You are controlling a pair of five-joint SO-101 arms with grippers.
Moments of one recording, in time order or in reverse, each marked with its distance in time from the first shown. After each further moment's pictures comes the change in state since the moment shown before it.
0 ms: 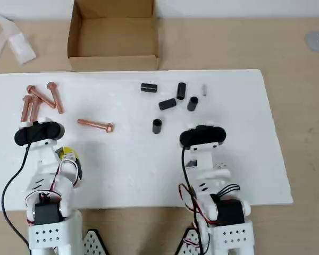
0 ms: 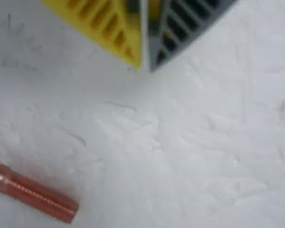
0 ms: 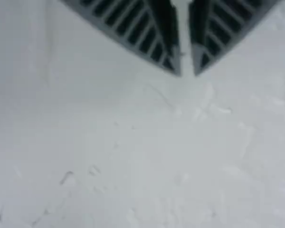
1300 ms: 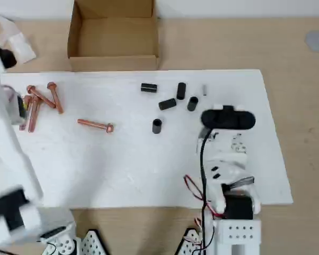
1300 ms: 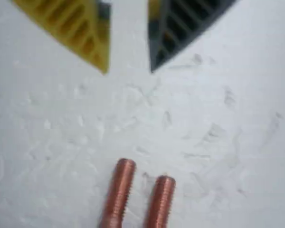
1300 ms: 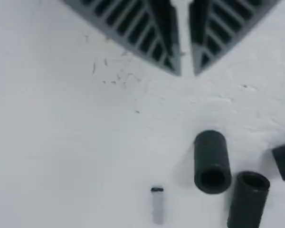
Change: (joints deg) left arm -19.5 104.9 -101.6 32.4 -26.5; right arm 7.7 16.6 -13.7 -22.9 -2.5
